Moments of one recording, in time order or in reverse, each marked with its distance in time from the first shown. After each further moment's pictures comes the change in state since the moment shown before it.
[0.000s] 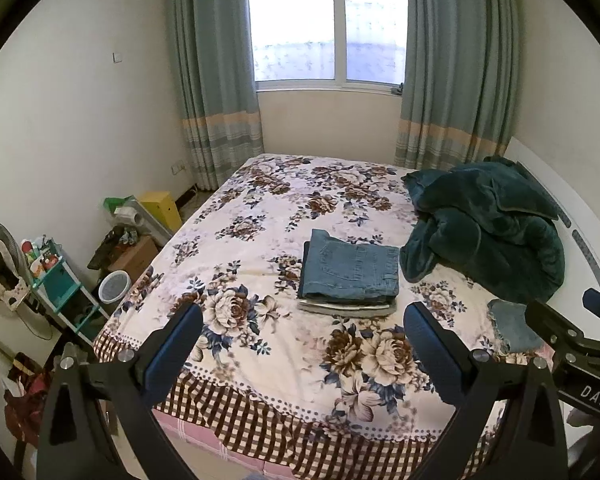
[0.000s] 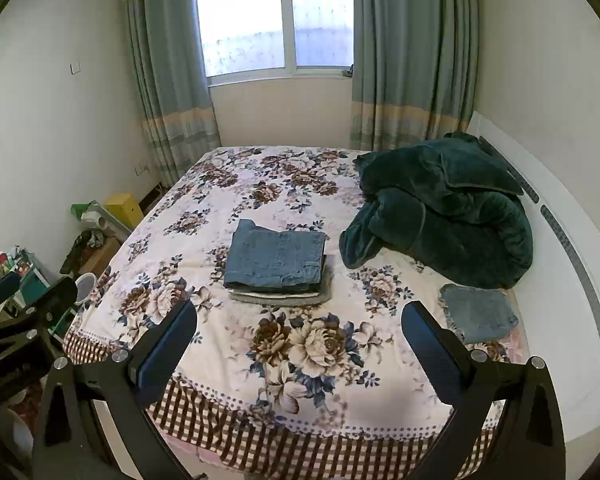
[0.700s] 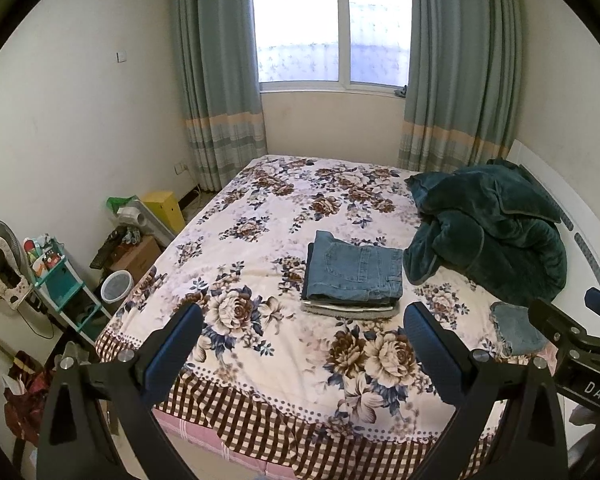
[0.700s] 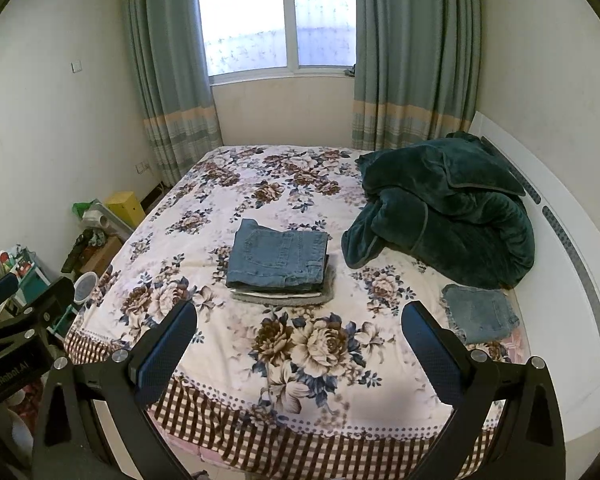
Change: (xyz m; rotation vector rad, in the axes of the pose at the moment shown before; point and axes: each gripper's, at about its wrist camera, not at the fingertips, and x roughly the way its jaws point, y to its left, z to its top) left arm -0.001 0.011 0.003 -0.003 -0.003 0.001; right arm 0.002 0.005 0.005 0.001 -0.005 0.002
